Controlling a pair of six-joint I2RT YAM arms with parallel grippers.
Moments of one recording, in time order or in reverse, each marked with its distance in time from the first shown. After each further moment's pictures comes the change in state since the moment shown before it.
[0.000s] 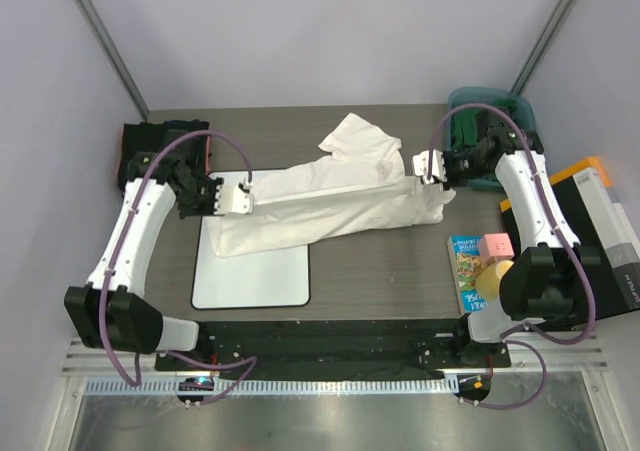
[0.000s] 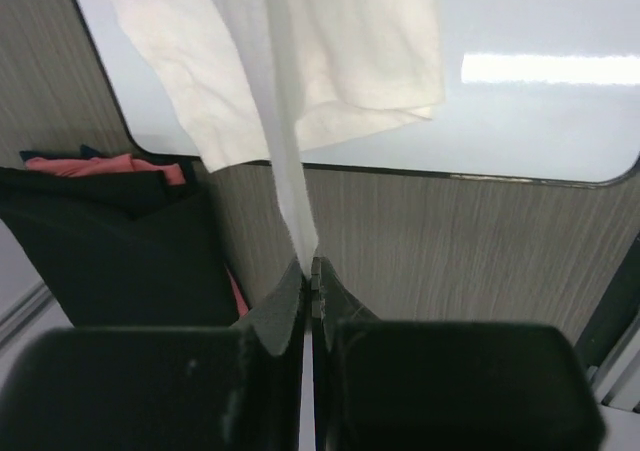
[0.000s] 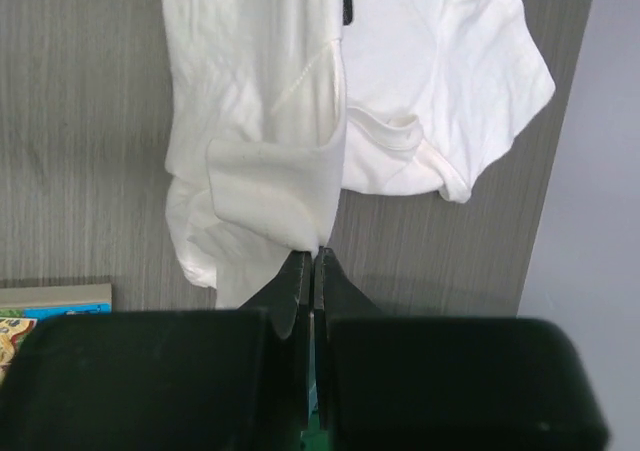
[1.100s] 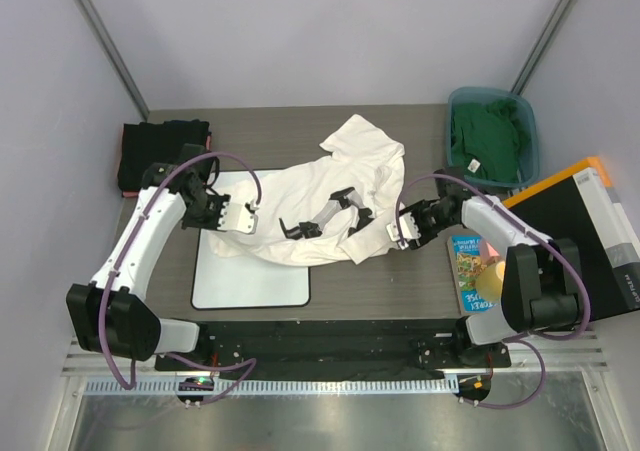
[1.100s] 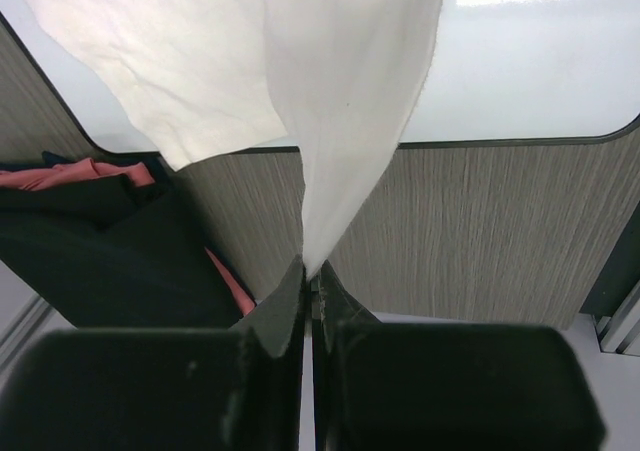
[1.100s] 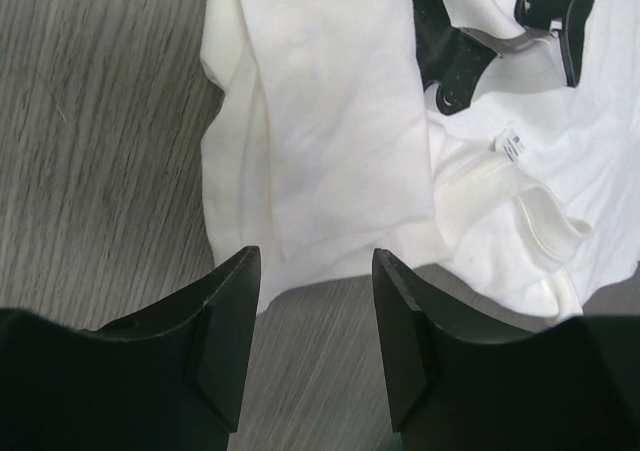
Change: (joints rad) left arm -0.066 -0.046 -0.158 0.037 -0.145 0.058; right arm 0.159 -0.076 -0.558 0.395 0.122 -0.153
